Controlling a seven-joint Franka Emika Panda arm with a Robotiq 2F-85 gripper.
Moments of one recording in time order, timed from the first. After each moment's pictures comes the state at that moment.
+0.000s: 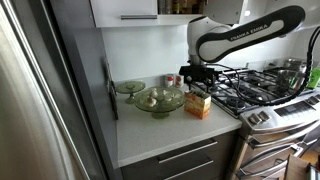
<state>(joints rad) 0.03 0.07 0.02 -1.87 -0.25 1.96 1.40</state>
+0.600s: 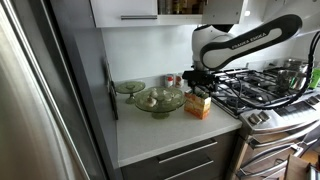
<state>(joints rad) 0.02 0.06 -0.01 -1.96 -0.25 2.05 1.48</state>
